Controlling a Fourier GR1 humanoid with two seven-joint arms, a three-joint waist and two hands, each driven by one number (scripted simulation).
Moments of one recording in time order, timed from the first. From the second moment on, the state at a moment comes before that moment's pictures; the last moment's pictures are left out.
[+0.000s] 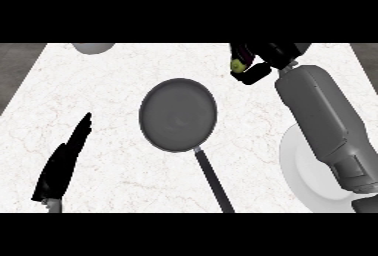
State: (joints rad) left arm 0.05 0.21 -0.02 -1.62 -0.18 0.00 0.14; right arm -1.01 -0.27 0.13 -0.74 0.70 0.03 -0.43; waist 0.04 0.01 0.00
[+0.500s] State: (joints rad) left arm 0.04 0.22 -0.01 -1.63 -0.17 -0.03 0.16; right arm -1.16 -0.04 0.15 -0.49 0.65 -0.01 -0.38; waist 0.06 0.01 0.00
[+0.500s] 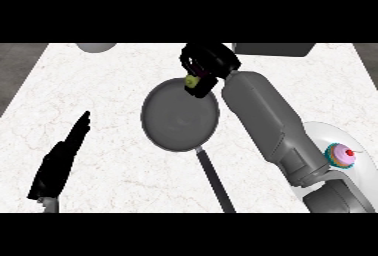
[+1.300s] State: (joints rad) left arm -0.06 0.18 -0.07 -1.58 -0.20 -0.04 0.16; right arm -1.10 0.00 0.40 -0.32 0.45 0.09 -0.26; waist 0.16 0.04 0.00
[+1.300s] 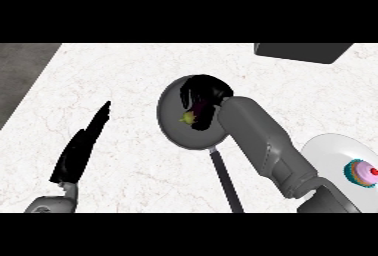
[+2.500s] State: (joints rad) left arm -0.03 0.18 -0.04 -1.57 -0.21 -0.02 0.14; right arm -1.14 -0.05 0.09 -0.26 -0.10 -0.08 -0.34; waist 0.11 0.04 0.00
